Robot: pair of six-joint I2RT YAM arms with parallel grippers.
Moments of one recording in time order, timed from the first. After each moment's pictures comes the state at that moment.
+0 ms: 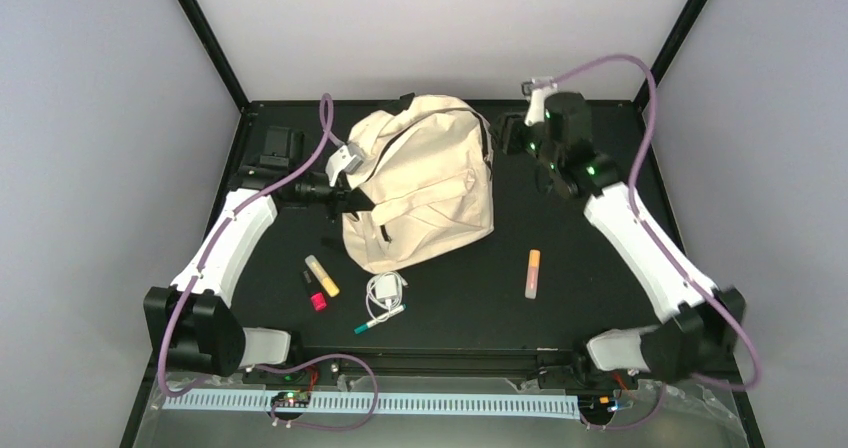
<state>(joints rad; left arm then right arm) -0.11 1.31 1.13 -0.76 0.99 0.54 0.40 1.42 1.38 -0.36 -0.04 0.24</state>
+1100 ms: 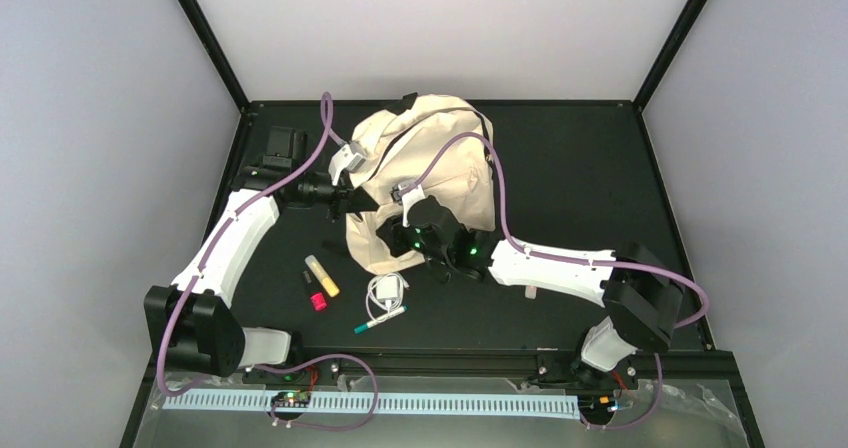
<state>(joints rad) -0.15 1.31 1.12 -0.72 1.01 0.44 1.08 1.57 1.03 0.12 0.15 0.54</state>
